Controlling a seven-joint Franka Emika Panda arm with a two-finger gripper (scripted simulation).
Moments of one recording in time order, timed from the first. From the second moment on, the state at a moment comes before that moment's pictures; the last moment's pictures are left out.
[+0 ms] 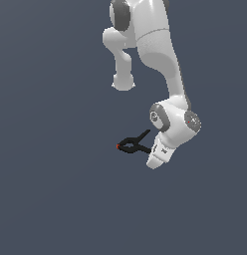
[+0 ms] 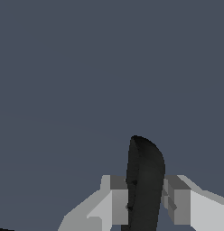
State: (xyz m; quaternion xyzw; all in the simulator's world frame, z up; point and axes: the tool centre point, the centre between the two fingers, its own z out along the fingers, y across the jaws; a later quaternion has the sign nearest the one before) arm -0.001 0.142 0.026 0.84 0.52 -0.12 0.09
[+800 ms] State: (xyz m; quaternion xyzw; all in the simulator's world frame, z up) arm -0.027 0.035 0.100 0.84 0.52 -0.12 0.09
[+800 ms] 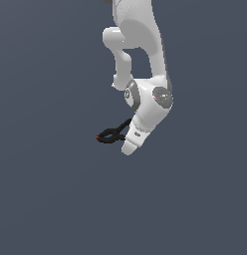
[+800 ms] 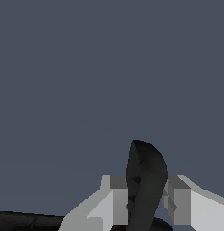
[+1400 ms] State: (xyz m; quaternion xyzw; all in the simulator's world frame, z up) arm -0.052 -0.079 0.181 0.84 0.52 -0.12 0.09
